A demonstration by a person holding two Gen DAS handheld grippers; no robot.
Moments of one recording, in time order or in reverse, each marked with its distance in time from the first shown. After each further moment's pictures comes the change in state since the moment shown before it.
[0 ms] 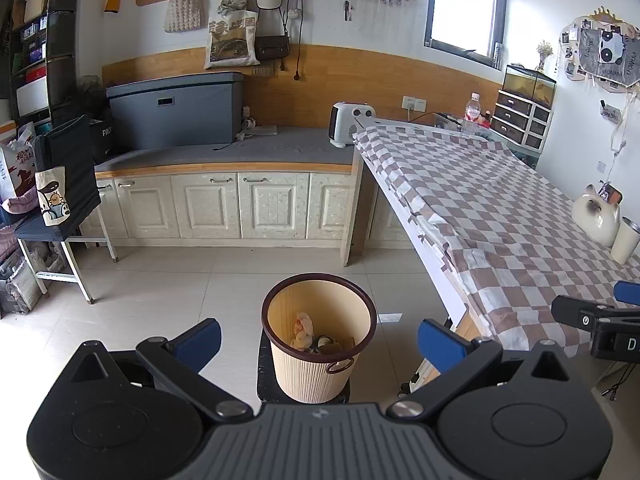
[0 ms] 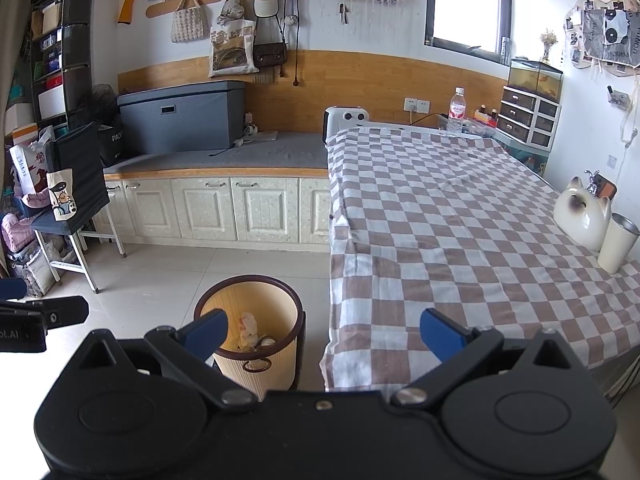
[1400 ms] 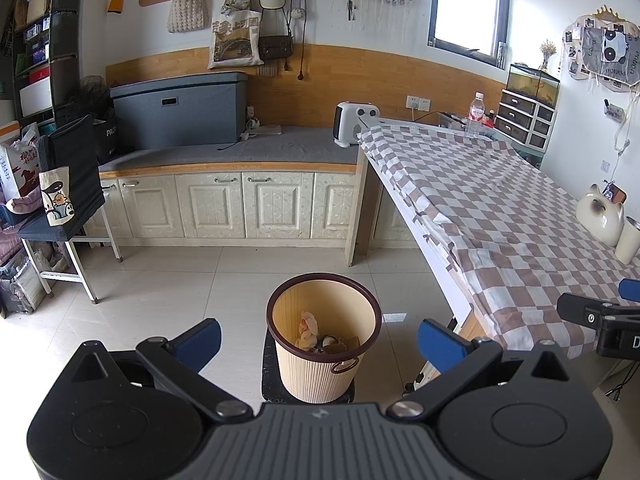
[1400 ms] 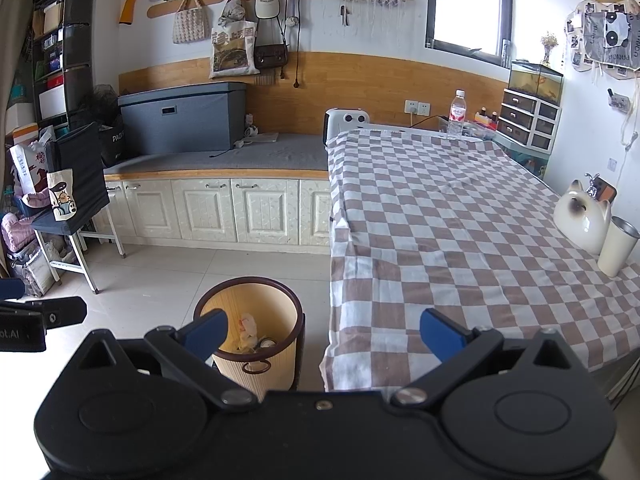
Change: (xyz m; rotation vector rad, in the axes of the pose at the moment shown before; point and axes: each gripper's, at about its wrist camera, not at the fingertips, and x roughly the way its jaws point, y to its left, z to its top) left arm 0.001 0.009 -0.002 0.002 0.002 0.005; right arm 0.001 0.002 0.001 -0.004 -0.004 0.001
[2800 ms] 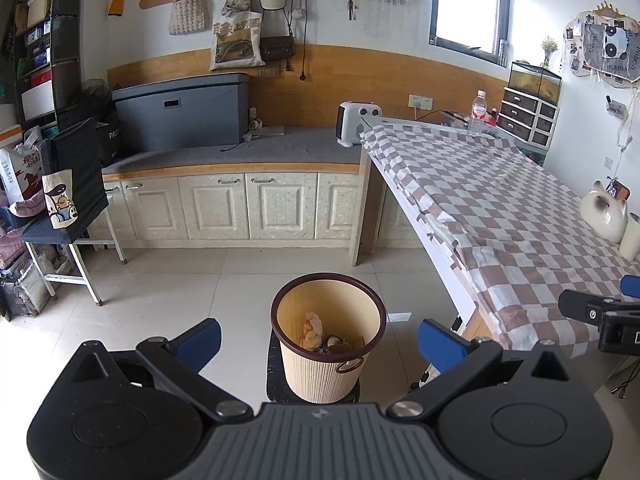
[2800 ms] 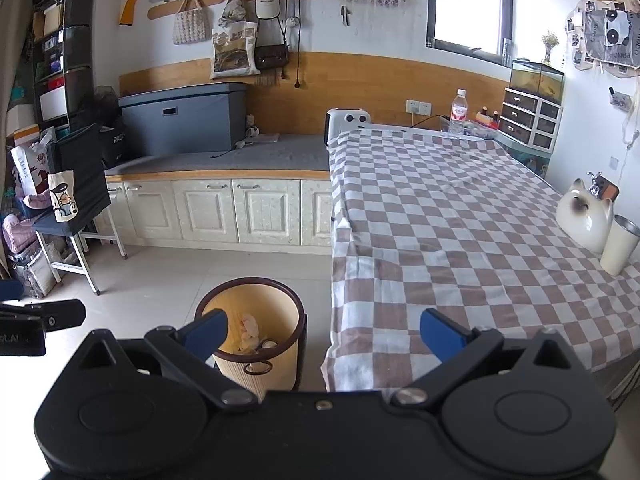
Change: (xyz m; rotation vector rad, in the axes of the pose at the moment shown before) left arm -0.001 0.002 0.001 0.008 -0.002 0.011; right arm 0.000 0.000 0.002 0.001 0.001 0.002
